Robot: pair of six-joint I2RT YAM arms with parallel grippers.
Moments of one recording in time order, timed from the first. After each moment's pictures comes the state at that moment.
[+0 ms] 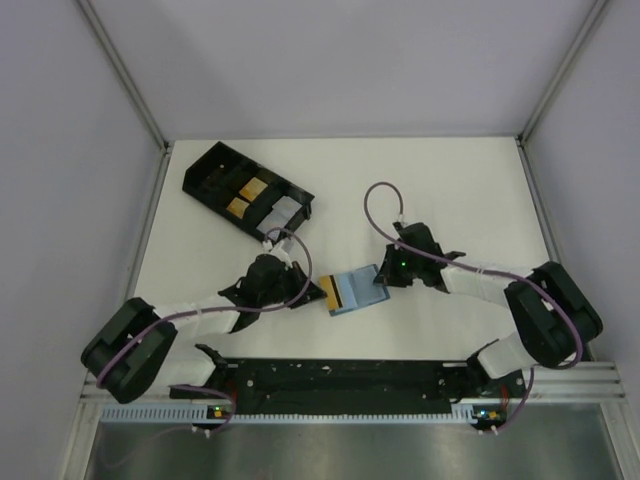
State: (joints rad) left arm -0.66 1.30 0.34 0.39 0.27 -1.02; right arm 0.54 1.48 0.63 0.00 -0.23 0.66
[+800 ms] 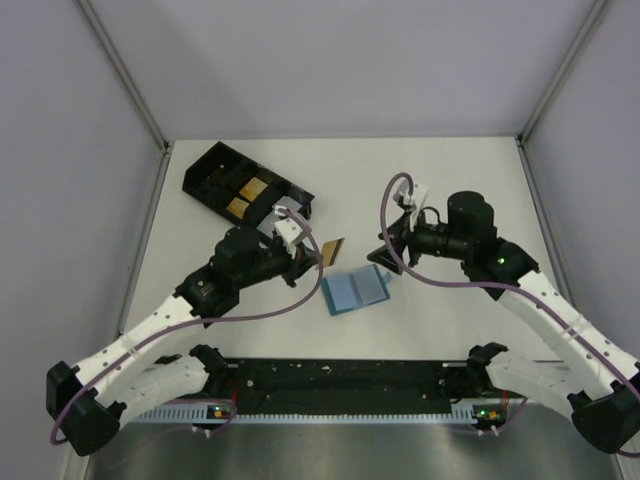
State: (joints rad) left arm -0.72 0.90 0.71 -0.08 0.30 -0.06; right arm 0.56 0.98 0.94 -0.34 -0.52 0.03
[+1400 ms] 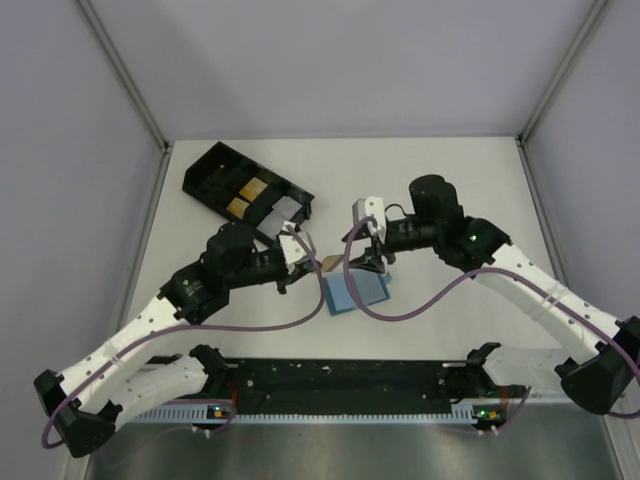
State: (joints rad) left arm -0.76 0.86 0.87 -0.34 0.43 0.29; right arm 0.71 1.16 1.15 -0.44 -0.76 -0.53
